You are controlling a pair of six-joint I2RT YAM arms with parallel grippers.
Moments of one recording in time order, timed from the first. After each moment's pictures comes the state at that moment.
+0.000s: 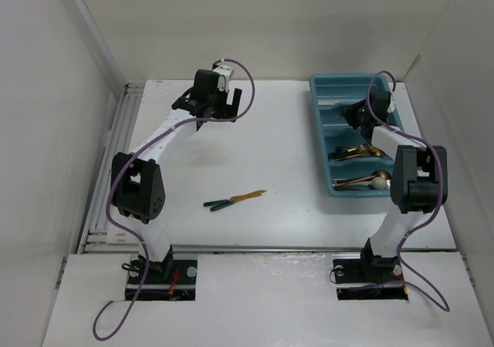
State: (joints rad) left arm -0.37 1.79 1.56 -0.40 -0.05 -0.01; right arm -0.05 1.80 1.18 0.14 -0.03 1.02
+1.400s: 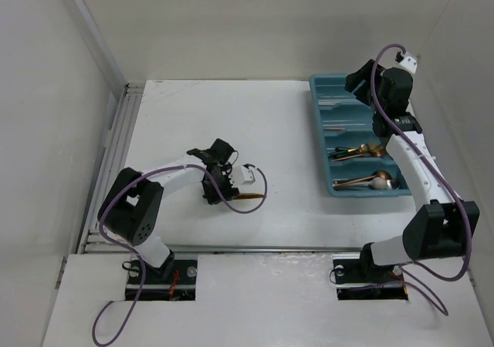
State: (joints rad) left arm -0.56 1.61 0.92 -0.66 0.12 0.72; right arm 0.06 1.42 1.30 -0.05 0.11 0.54
